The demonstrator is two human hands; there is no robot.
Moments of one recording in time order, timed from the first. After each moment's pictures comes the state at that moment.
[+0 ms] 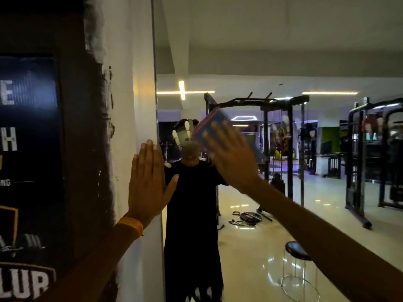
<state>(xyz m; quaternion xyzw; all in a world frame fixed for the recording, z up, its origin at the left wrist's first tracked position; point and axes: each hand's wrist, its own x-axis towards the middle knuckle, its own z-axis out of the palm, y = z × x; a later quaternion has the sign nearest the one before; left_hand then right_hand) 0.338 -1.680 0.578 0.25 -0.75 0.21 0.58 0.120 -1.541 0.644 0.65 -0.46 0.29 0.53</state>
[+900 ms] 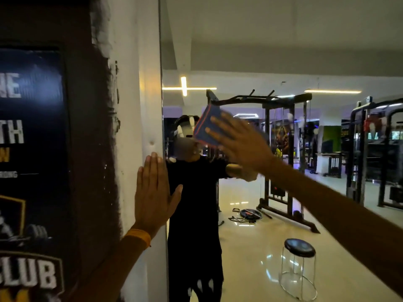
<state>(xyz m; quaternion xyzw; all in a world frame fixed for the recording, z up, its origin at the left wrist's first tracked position) 0.338 -1.674 0.533 0.27 -0.75 0.20 0.58 0.097 -1.525 0.683 0.61 -0.48 0.11 0.62</state>
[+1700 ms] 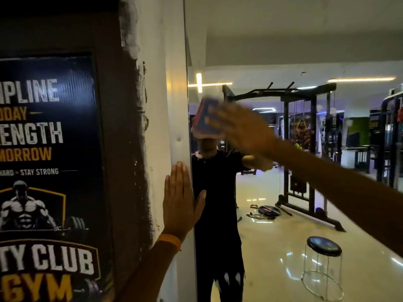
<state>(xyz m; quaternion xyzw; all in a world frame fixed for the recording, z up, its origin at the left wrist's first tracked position) 0.343 -1.677 0.500 0.26 -0.76 0.13 0.59 0.142 -1.562 0.711 0.64 -0.43 0.10 0.63</state>
